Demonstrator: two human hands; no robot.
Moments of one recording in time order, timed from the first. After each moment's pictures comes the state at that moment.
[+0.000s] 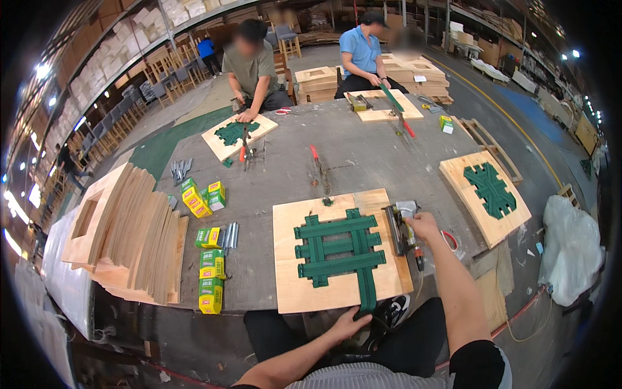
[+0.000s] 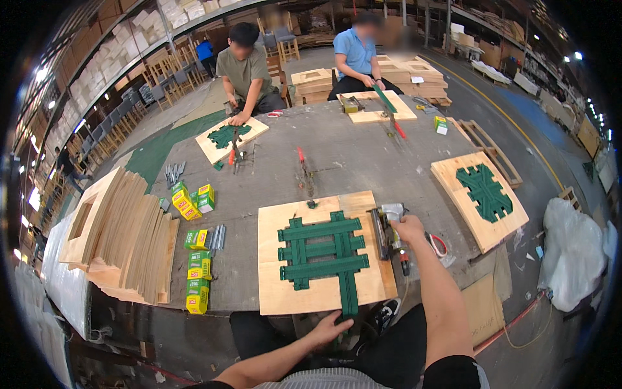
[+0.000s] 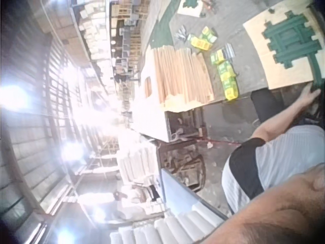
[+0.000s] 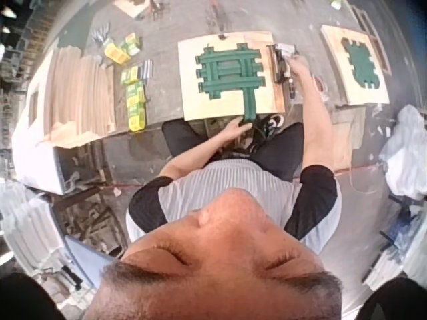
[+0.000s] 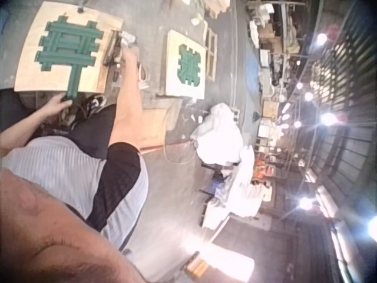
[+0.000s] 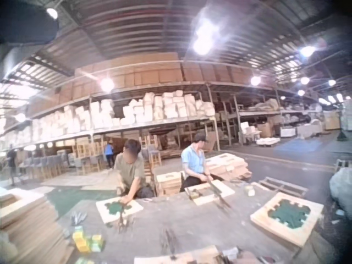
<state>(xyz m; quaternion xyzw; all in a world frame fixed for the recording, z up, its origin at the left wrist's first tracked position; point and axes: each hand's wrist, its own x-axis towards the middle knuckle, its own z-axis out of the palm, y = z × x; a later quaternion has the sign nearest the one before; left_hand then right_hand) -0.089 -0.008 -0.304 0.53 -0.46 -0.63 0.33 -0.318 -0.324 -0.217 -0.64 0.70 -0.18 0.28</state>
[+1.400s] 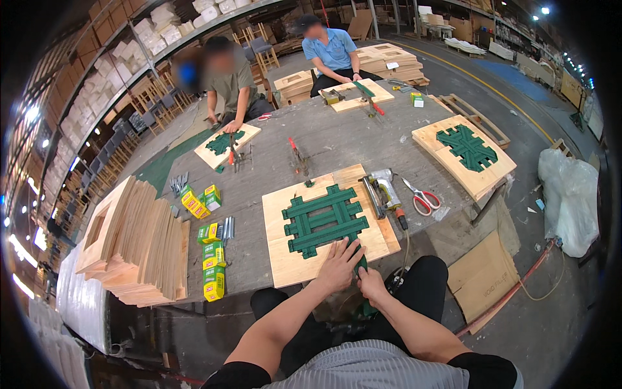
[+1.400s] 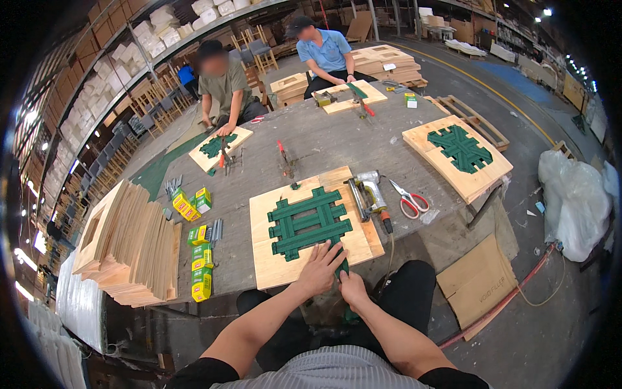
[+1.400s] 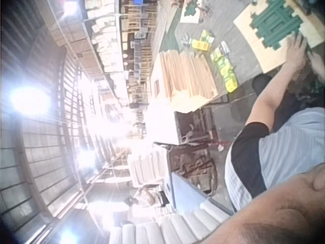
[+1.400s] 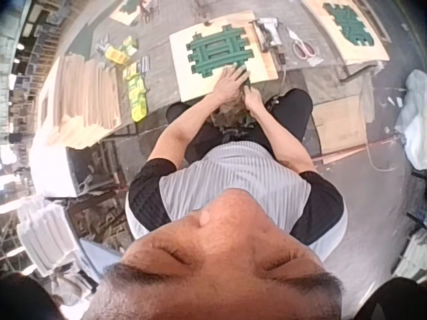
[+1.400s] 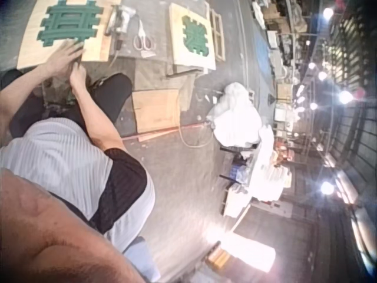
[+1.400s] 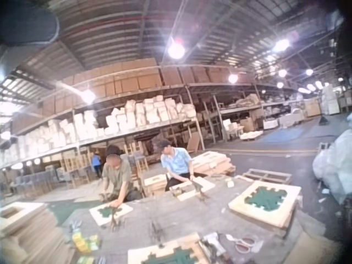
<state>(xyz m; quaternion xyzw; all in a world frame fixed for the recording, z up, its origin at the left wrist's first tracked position) -0.083 -0.045 -0.237 0.49 -0.87 0.00 0.09 -0.232 -0.024 -0.279 -0.38 0.56 -0.34 0.65</state>
